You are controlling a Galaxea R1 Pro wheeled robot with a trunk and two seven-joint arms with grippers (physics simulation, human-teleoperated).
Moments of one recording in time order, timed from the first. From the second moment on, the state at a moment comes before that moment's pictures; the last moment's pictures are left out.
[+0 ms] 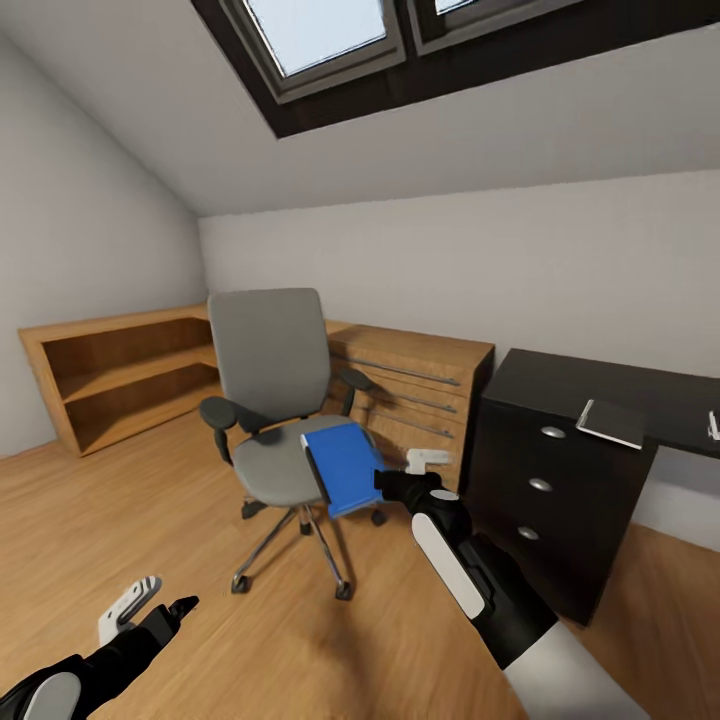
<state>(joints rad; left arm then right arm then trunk) -0.02 0.03 0.34 -1.56 0.84 0.79 0.28 -0.62 0.06 0.49 -1.23 -0.55 0.55 -0.51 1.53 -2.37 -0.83</state>
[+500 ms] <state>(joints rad) -0.02 0.03 0.35 -1.57 0.84 0.79 0.29 -0.61 0.07 0.49 -1.17 -0.56 0.50 -0.50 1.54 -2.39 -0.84</state>
